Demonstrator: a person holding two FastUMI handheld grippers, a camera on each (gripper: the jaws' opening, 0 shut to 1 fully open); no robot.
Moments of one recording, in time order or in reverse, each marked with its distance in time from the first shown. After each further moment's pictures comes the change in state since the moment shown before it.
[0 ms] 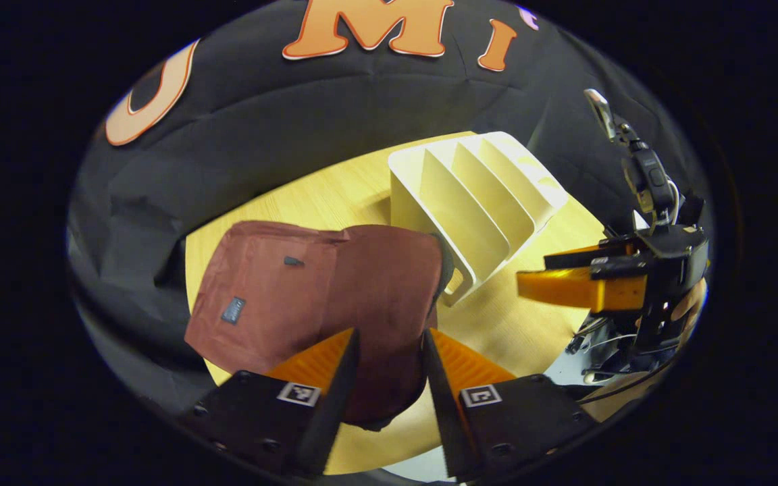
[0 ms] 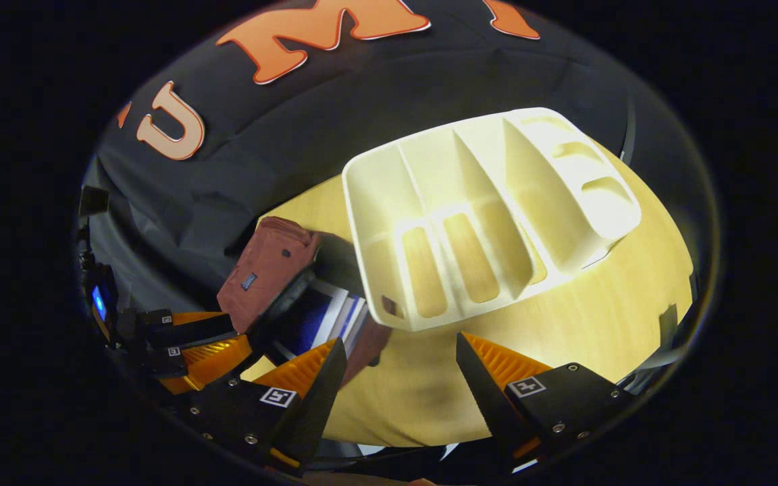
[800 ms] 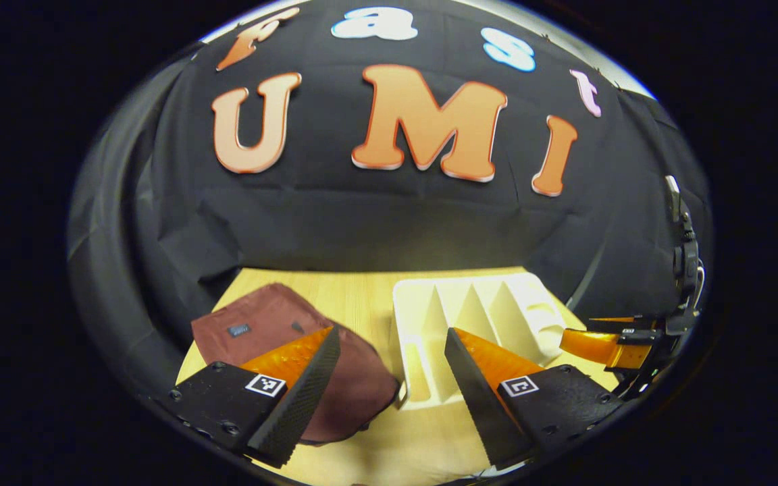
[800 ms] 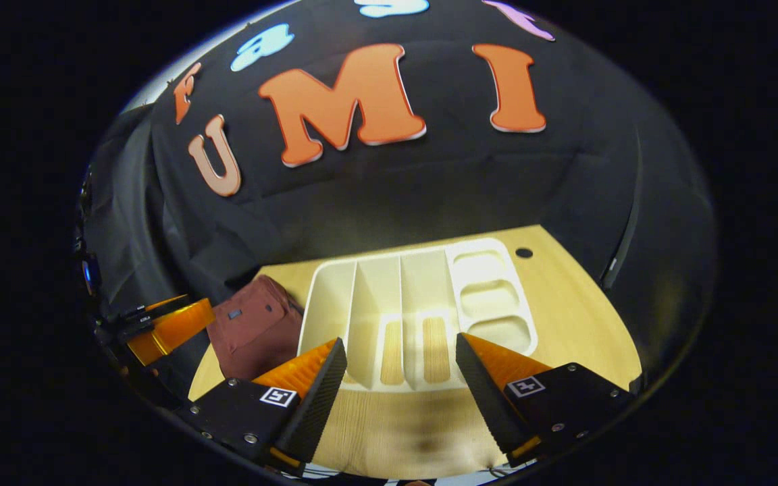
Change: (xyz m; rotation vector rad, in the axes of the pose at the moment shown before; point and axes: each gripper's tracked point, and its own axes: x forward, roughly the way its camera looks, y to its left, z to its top) left arm -0.076 -0.047 0.091 -0.309 -0.654 0.314; right arm -0.111 -0.094 0.122 -0.247 -0.511 0.071
